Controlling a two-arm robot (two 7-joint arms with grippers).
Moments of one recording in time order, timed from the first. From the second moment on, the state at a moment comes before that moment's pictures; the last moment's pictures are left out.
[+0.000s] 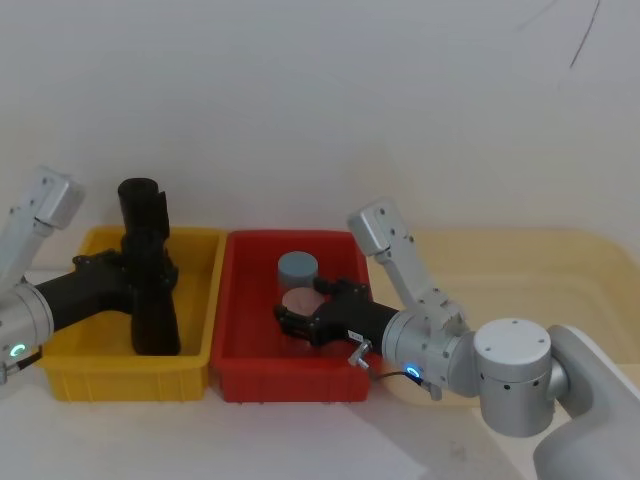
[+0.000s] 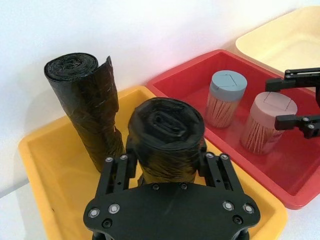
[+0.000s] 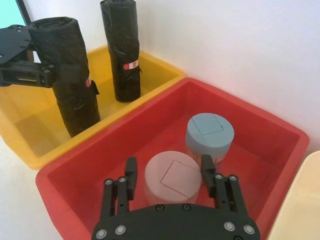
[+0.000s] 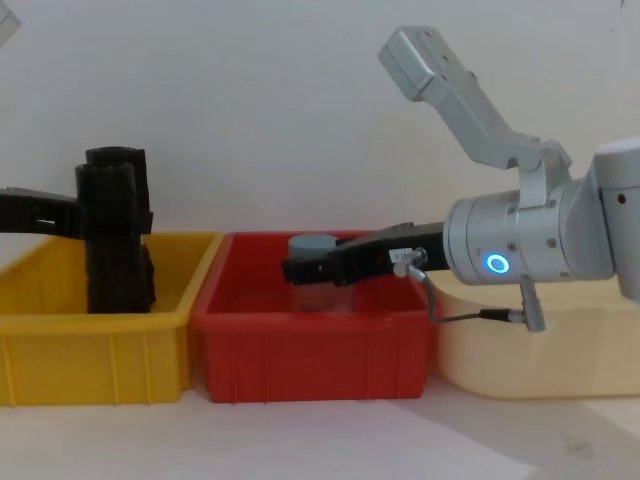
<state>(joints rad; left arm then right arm) -0.48 0.55 0.35 -1.41 -0.51 0.29 -0.45 0.61 0.16 -0.55 -1.21 0.23 0.31 0.42</state>
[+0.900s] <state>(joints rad) -0.48 0.55 0.35 -1.41 -0.51 0.29 -0.45 0.61 0.16 -0.55 -1.20 0.23 0.30 0.42</state>
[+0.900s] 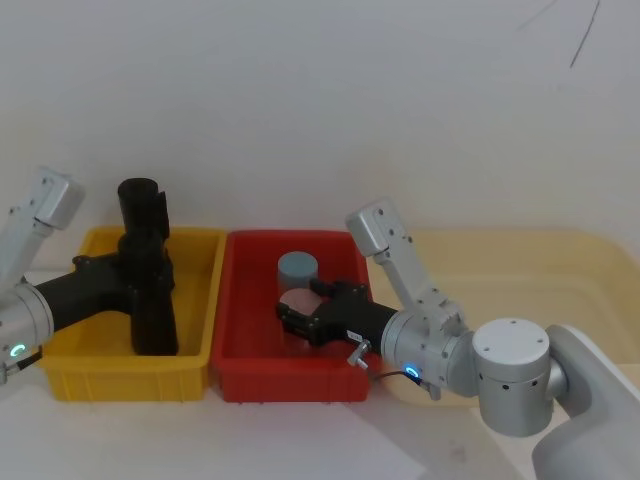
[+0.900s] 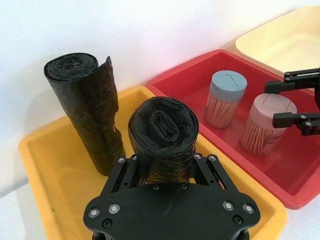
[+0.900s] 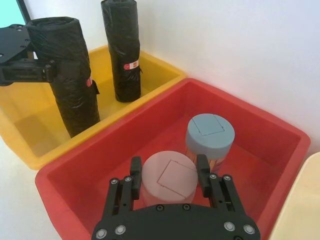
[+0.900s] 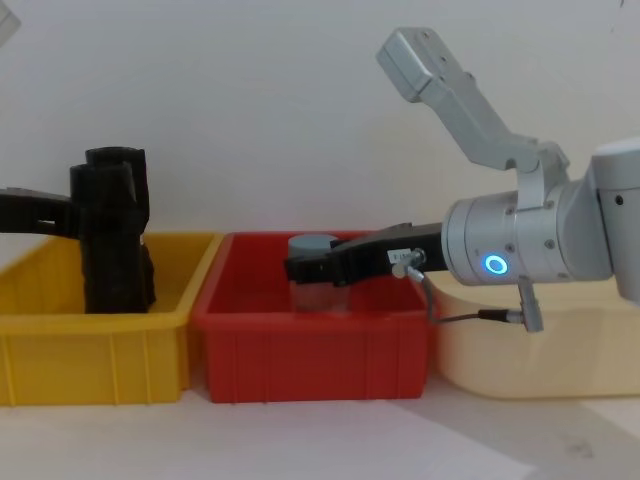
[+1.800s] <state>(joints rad) -0.49 0.57 0.37 -1.42 -0.49 0.30 -0.46 0.62 0.17 -0.54 -1.23 0.23 0.30 0.43</state>
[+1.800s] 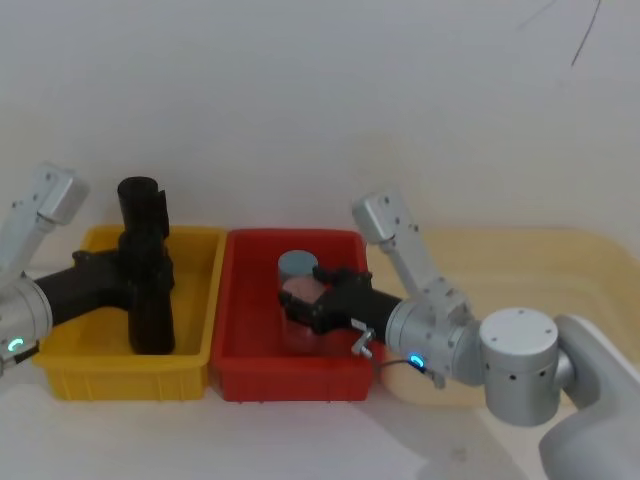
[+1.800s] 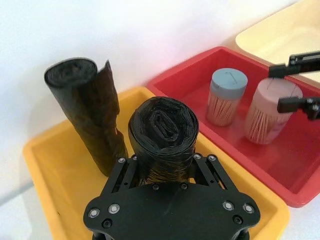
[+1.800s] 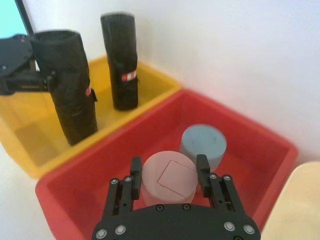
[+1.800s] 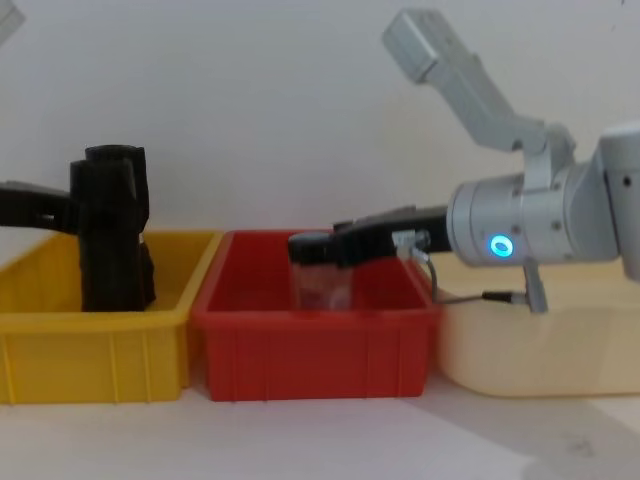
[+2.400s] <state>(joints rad) -0.64 0.57 0.38 -1.46 -0.51 0.30 -0.55 0.67 0.20 -0.47 -1.36 0.25 0.27 0.40</state>
